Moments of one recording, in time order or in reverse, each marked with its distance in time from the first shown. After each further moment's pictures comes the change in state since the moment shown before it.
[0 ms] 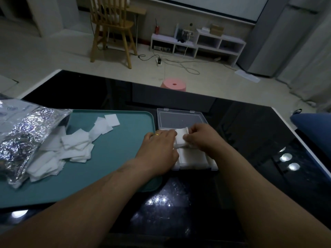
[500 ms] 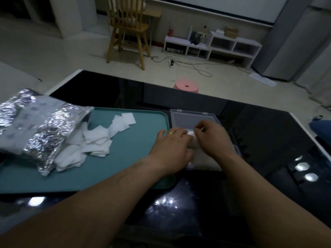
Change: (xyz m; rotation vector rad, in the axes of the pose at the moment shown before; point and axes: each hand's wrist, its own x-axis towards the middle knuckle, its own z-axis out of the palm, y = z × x) left_hand -0.007 -0.001 -0.010 0.057 -0.005 0.038; right_hand -0.005 -0.006 0.021 -0.267 0.284 -0.307
